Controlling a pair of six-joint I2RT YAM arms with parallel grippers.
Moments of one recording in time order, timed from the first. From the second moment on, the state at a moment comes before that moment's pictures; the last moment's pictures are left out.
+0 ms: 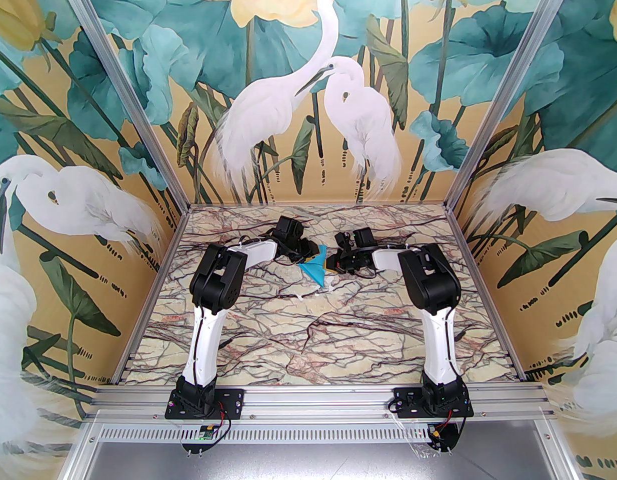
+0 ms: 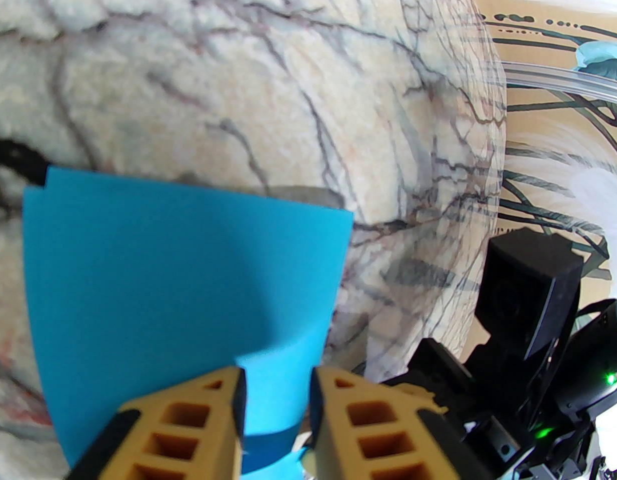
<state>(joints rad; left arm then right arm) -0.42 2.28 1.59 -0.20 0.52 -0.80 0.33 2.20 1.30 -0.03 -0.85 0.54</state>
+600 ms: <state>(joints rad) -0.41 2.26 1.59 -0.21 0.53 -0.78 0.33 2.23 1.36 -0.11 -0.86 0.49</state>
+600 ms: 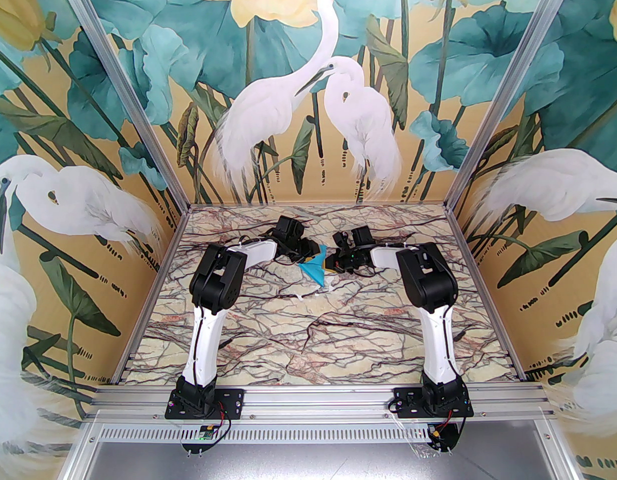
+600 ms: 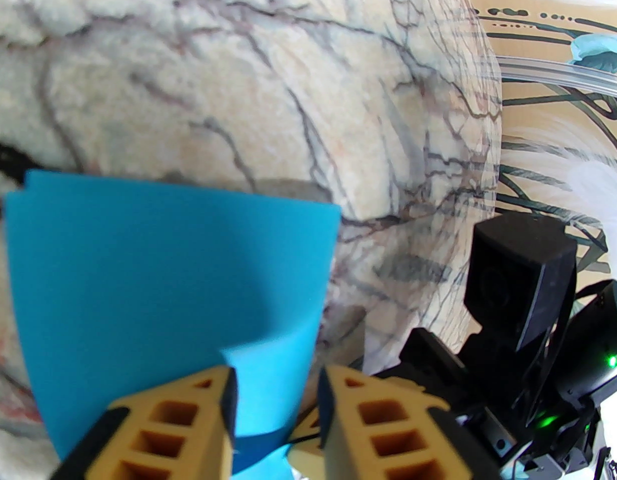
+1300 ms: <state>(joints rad) -0.51 1.93 1.17 -0.03 0.55 -0.89 0.33 2.23 1.37 -0.12 -0.86 0.47</state>
